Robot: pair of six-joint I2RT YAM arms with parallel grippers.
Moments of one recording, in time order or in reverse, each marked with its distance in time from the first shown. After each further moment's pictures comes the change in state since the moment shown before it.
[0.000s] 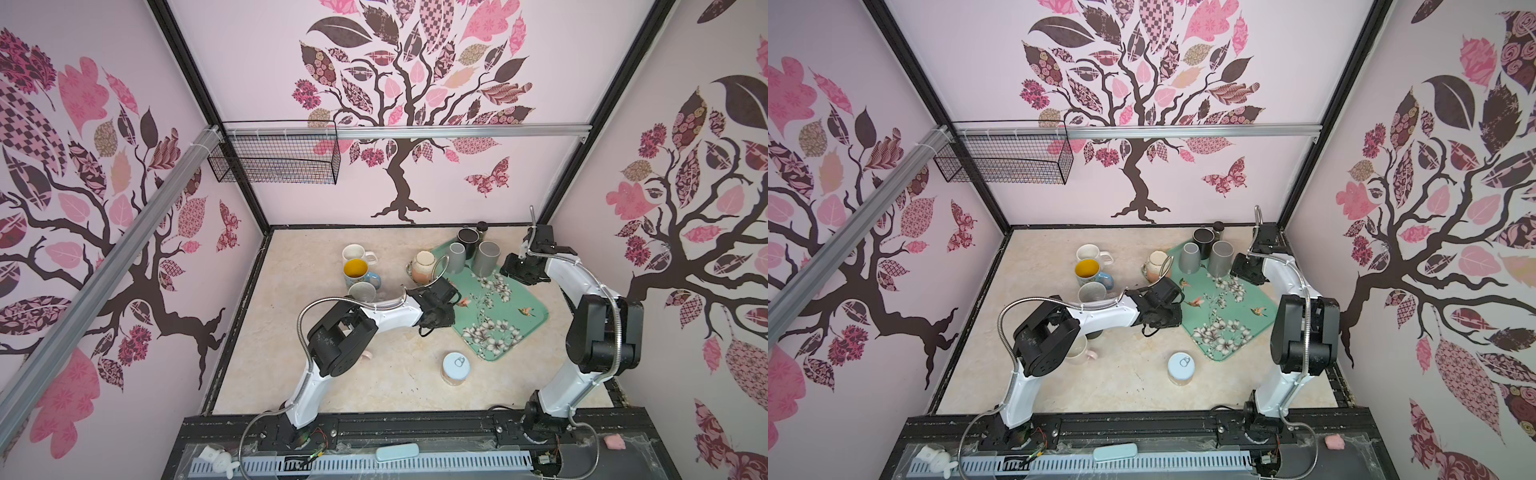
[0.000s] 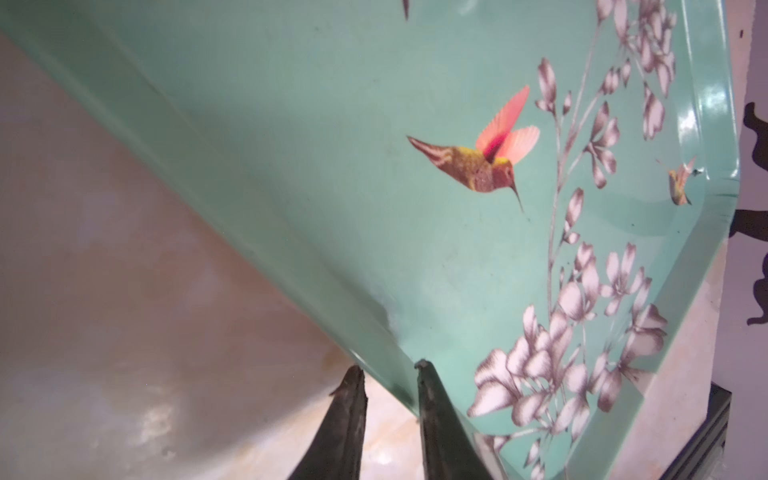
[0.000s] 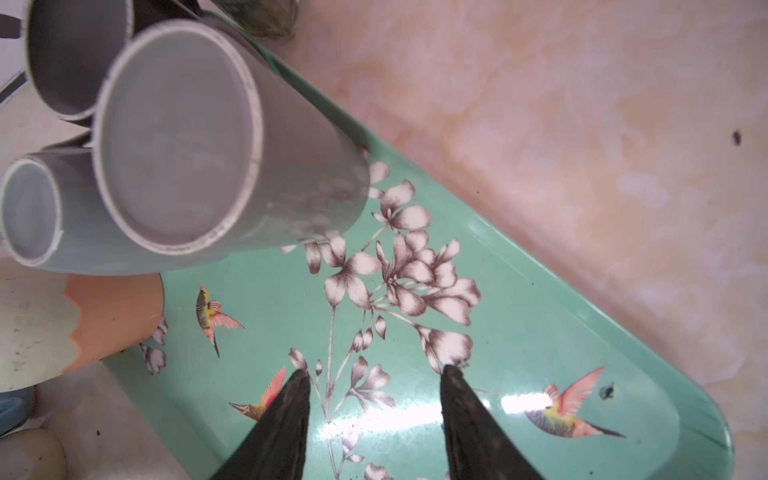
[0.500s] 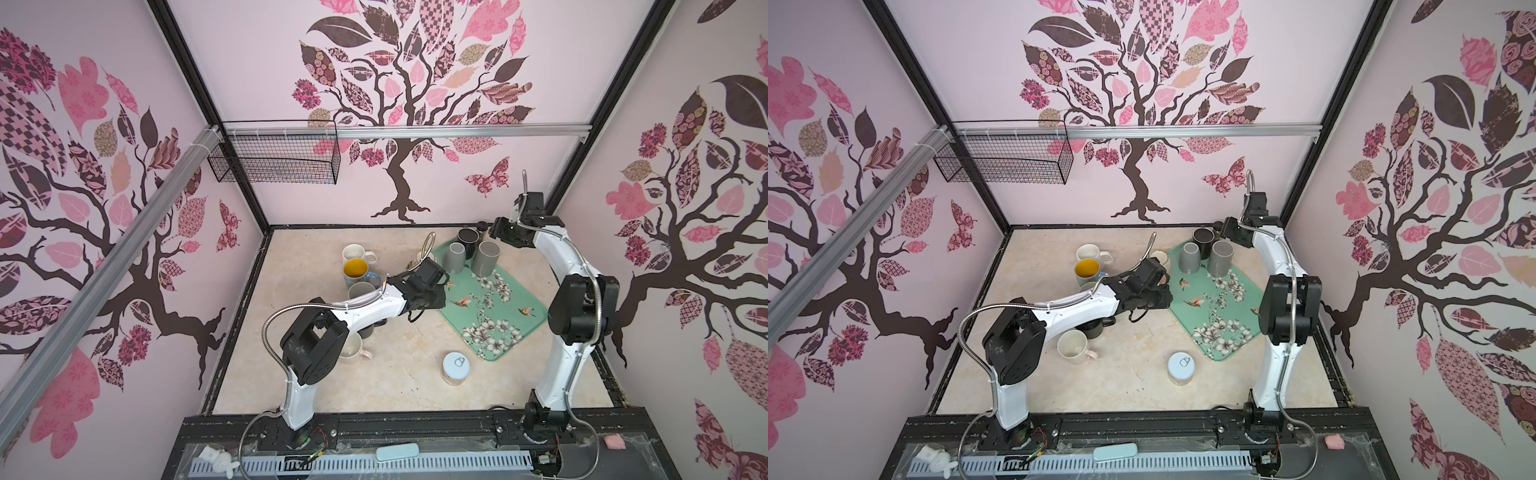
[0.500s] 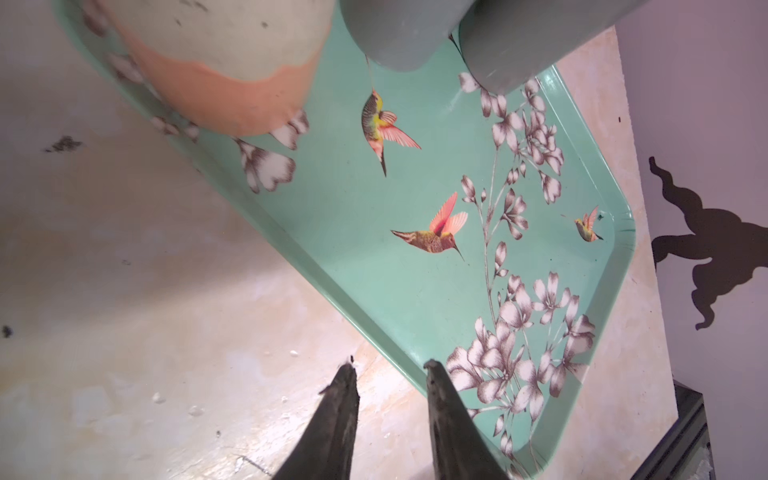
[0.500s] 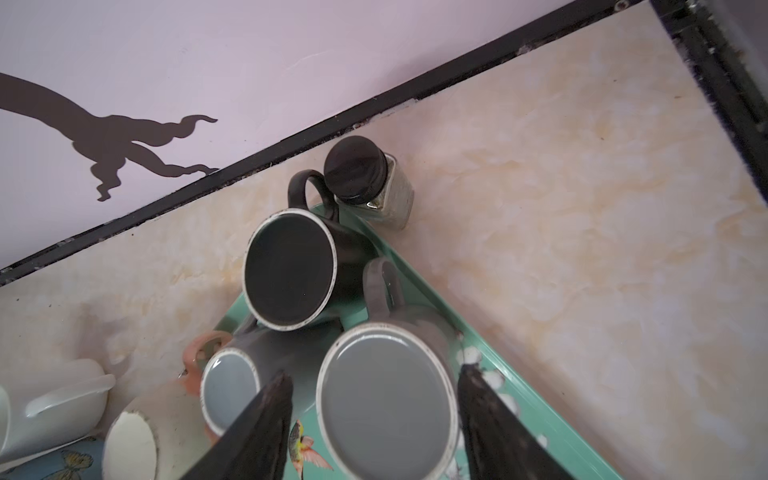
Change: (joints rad) left arm 0.085 -0.177 -0.029 -0.027 -0.063 0.112; right arm 0.057 0.313 0.497 0.000 0.001 0.010
